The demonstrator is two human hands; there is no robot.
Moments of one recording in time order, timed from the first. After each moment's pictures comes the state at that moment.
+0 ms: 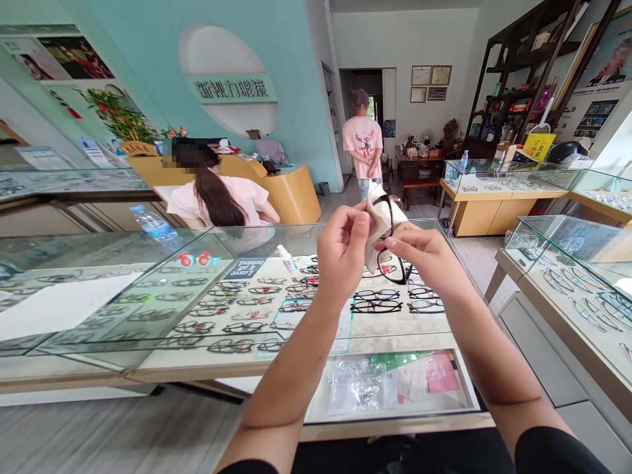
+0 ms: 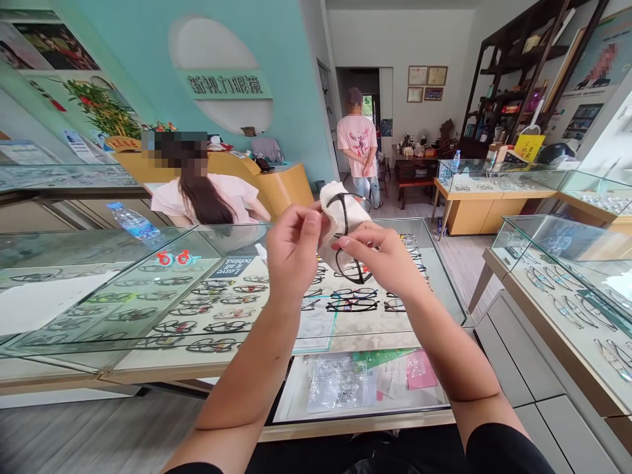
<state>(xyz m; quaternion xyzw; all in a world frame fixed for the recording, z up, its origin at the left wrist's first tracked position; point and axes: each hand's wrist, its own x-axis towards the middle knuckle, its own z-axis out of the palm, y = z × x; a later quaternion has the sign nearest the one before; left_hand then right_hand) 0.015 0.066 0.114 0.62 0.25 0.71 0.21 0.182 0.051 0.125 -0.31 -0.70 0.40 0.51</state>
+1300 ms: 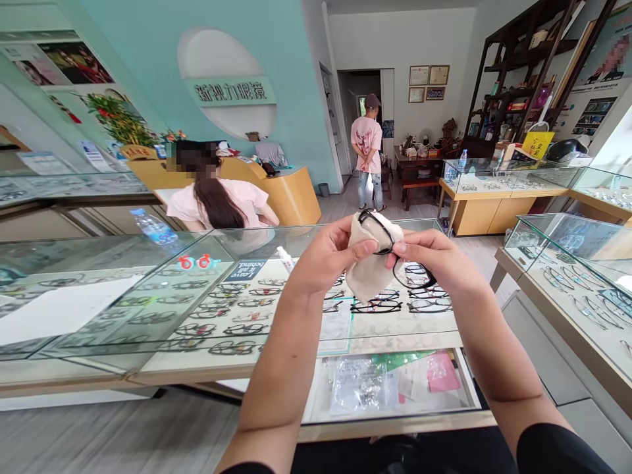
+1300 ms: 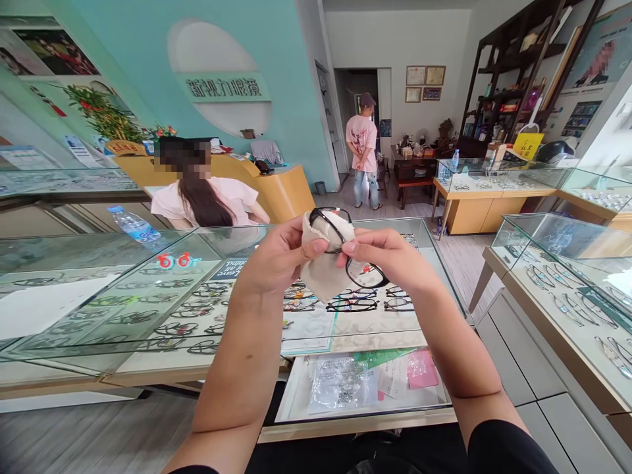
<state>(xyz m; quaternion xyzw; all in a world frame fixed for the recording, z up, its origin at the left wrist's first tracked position) -0.019 0.060 0.135 0.64 0.25 0.52 0.51 0.195 0.045 0.139 -0.23 -0.70 0.51 0.44</state>
